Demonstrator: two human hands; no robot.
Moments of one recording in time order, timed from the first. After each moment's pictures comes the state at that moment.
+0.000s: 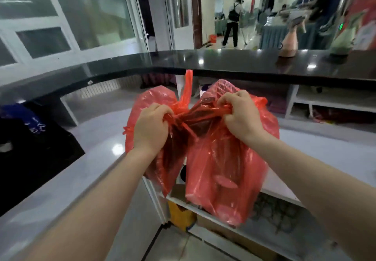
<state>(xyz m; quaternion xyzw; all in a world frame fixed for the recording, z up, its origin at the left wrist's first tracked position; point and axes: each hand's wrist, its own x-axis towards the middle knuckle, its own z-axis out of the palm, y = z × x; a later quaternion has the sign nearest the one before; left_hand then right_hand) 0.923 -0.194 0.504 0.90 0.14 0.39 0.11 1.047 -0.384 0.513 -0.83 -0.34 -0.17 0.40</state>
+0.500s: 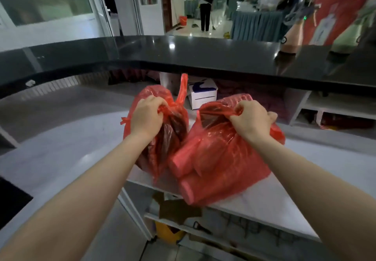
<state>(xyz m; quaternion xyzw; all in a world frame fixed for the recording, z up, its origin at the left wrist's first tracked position) 1.105 -0.040 0.468 0.93 0.09 0.31 0.19 1.190 -0.292 0.471 -0.94 -0.09 -0.19 0.25</state>
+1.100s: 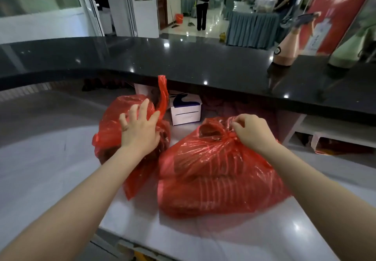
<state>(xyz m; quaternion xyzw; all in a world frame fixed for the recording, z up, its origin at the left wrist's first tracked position) 1.213 -0.061 0.435 0.97 0.14 0.20 -0.05 1.308 -0.336 0.470 -0.95 -0.16 -0.05 0.27</state>
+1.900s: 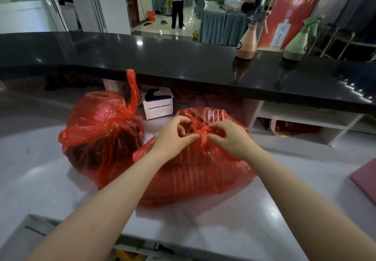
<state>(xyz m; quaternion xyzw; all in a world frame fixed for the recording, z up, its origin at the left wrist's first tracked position) 1.216 -0.200 0.435 0.89 0.03 0.12 0.45 1.270 -0.394 0.448 -0.93 -0.26 -0.03 0.25</state>
